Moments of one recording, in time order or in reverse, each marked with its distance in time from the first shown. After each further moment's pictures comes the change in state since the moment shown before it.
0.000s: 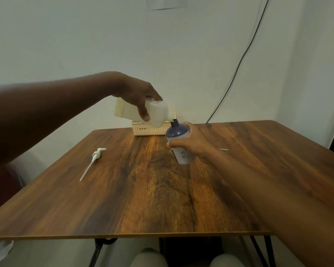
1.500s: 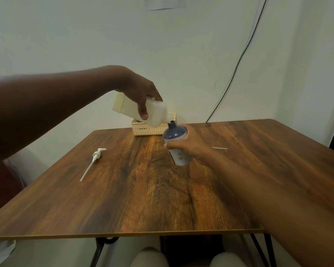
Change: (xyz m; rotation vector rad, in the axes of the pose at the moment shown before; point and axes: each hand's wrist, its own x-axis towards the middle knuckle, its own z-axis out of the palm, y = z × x) left_hand -0.005 0.022 -0.012 0.118 -0.063 -0.053; right_hand -0.004 0.000 0.008 0.043 -0.014 0.013
